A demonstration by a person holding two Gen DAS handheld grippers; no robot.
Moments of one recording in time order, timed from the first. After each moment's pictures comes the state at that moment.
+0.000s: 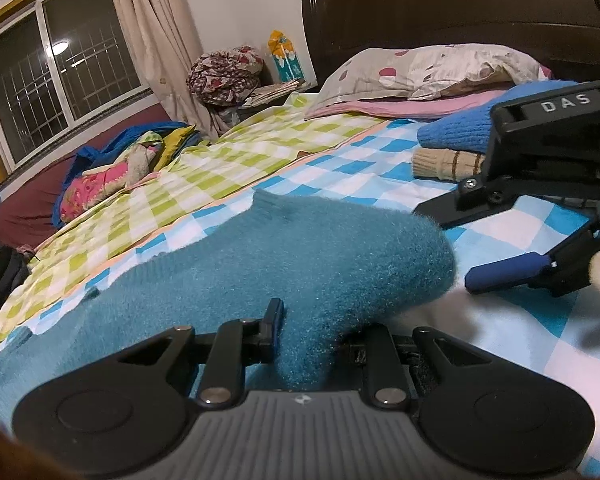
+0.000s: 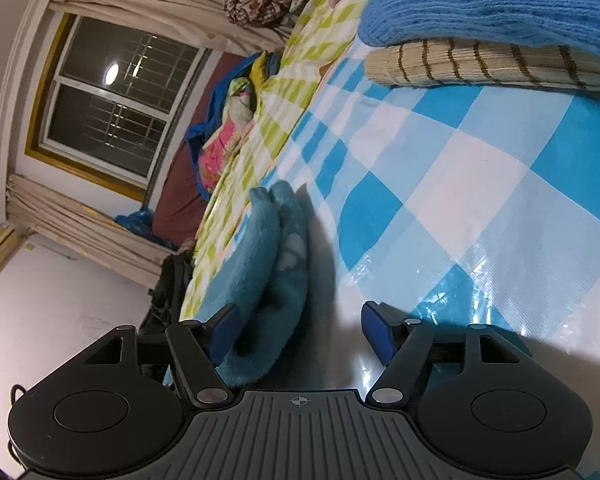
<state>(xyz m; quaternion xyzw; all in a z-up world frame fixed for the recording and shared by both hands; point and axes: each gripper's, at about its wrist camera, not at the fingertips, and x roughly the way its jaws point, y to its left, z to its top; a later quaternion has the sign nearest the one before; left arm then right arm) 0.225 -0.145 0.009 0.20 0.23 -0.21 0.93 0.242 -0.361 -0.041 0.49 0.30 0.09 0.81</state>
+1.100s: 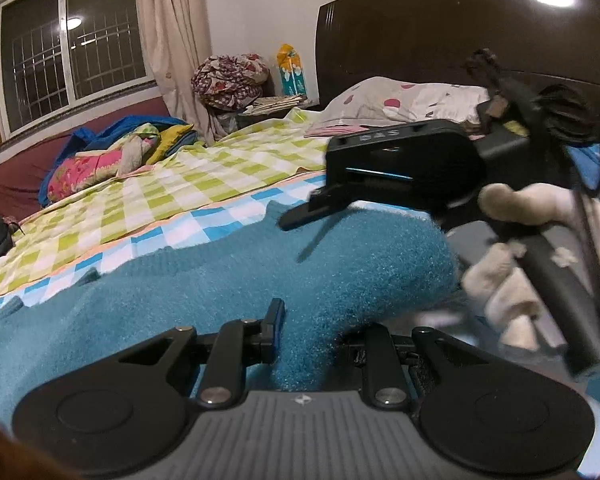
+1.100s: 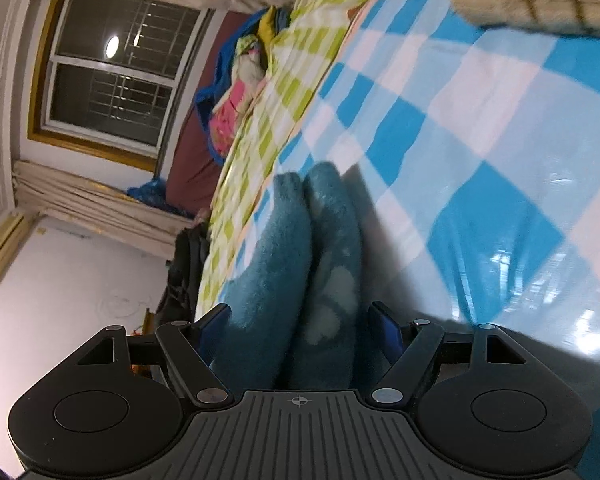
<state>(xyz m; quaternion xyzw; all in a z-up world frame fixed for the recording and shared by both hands) 0.225 -0.115 0.022 0.13 0.22 -0.24 0.94 0.345 -0.333 -0.048 0.51 0.34 0.15 0.78</state>
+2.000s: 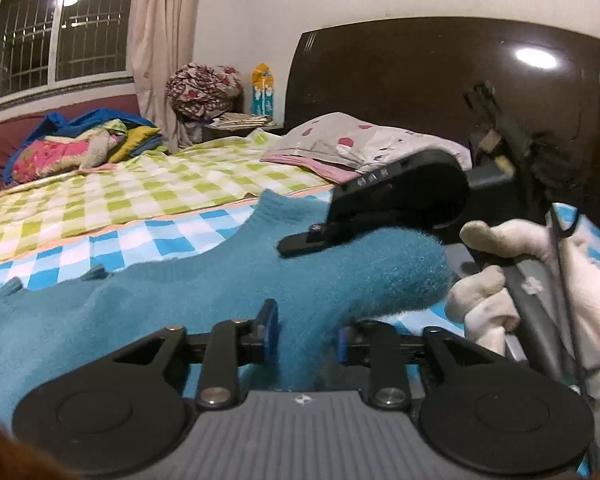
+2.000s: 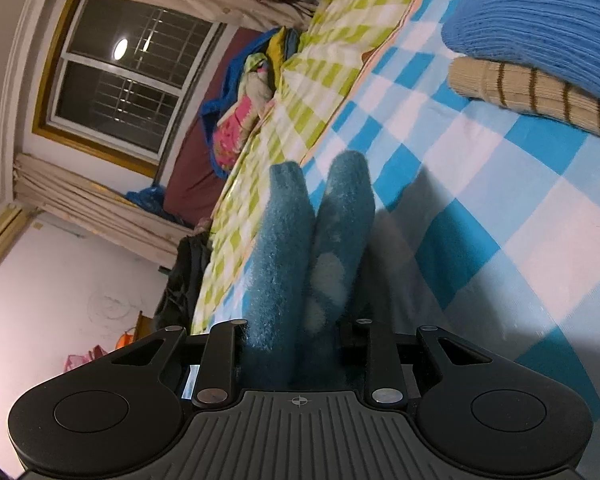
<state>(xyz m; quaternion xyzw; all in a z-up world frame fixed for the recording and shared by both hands) 0.182 -0.102 0.059 0.04 0.22 -0.31 0.92 0.289 -0.352 0.002 0.48 0.32 0.13 0.81</state>
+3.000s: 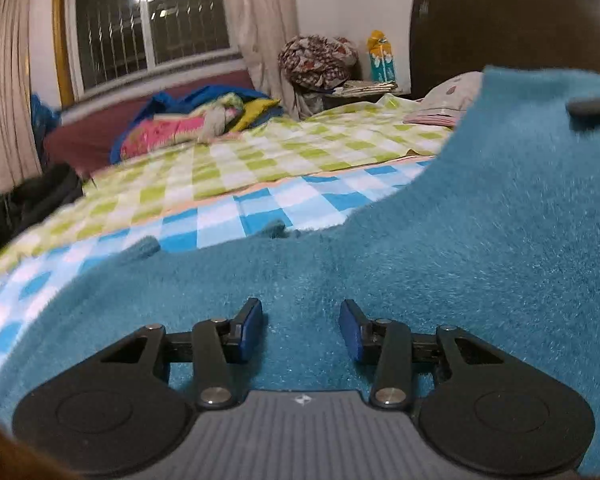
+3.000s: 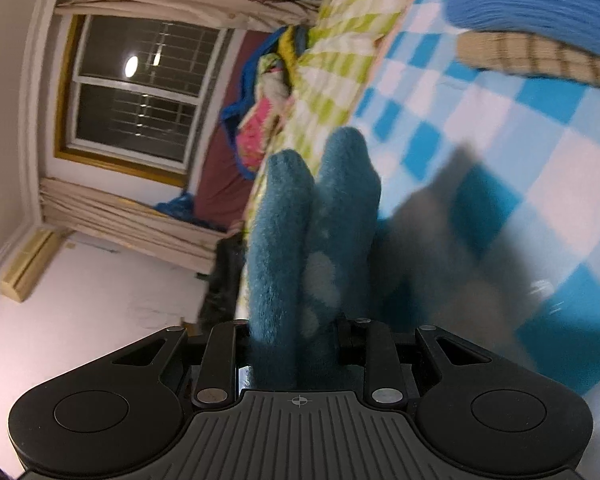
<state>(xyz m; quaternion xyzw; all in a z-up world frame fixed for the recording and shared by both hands) 0.288 -0.044 -0.005 0.08 0.25 -0.12 0.96 0.275 -0.340 0.016 0.54 0.31 0.16 0.77</state>
